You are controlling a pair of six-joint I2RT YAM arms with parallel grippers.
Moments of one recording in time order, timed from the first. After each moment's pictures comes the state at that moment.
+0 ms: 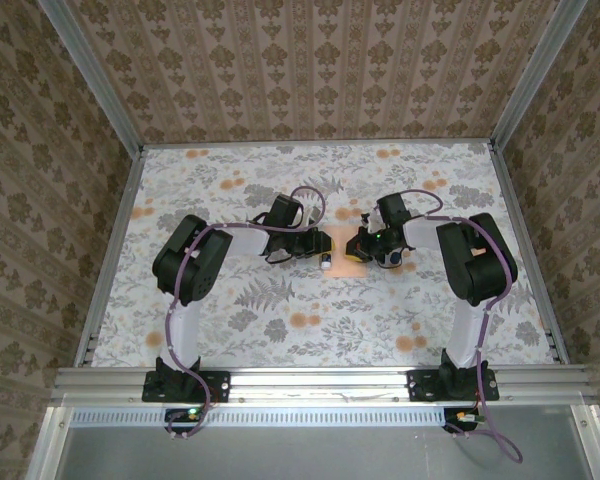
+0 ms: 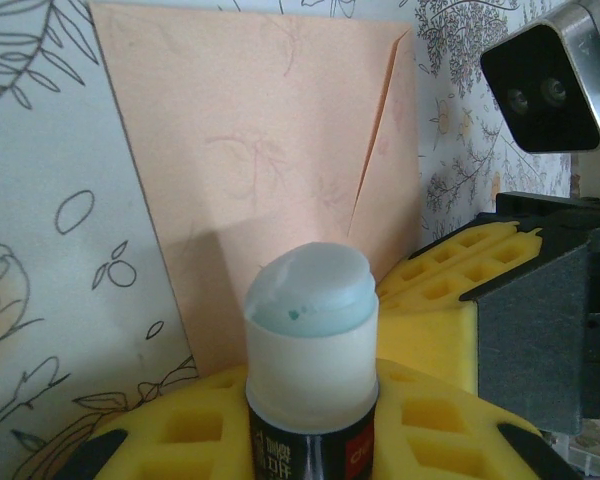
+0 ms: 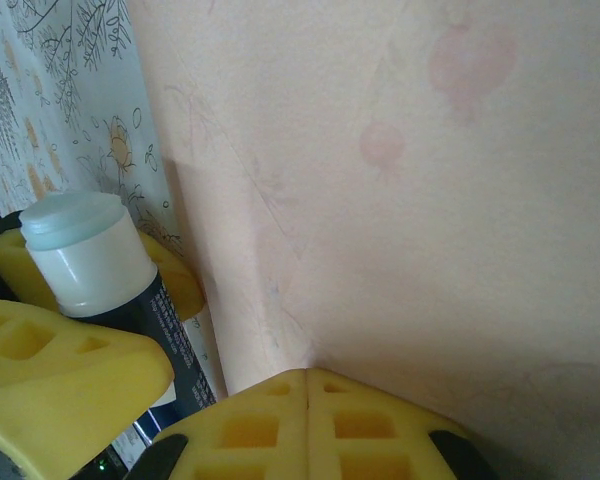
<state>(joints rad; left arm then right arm) -0.63 2.06 1.15 0.07 0.66 -0.68 0.25 1.93 1.02 -0.21 -0.67 0.59</state>
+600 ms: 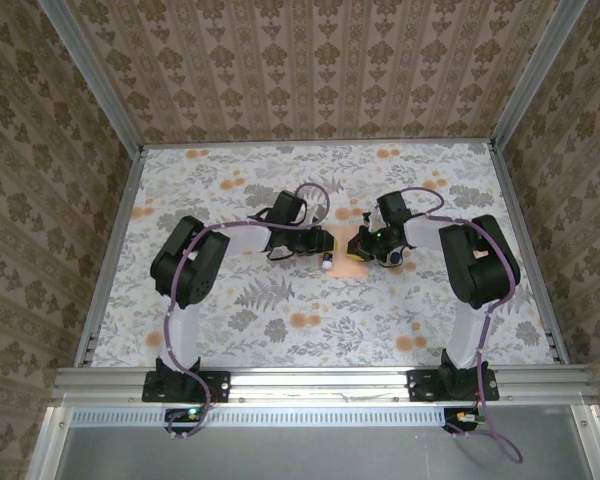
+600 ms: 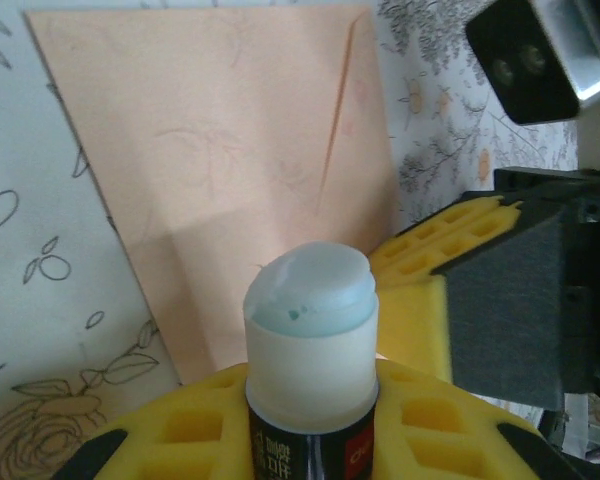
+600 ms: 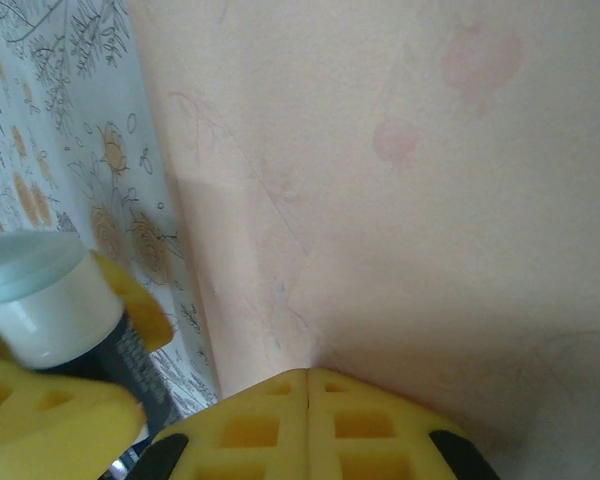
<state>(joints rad) -0.64 2.02 1.20 -0.04 0.65 -0.60 0.25 1.90 1.03 -0.26 -0.63 0.59</state>
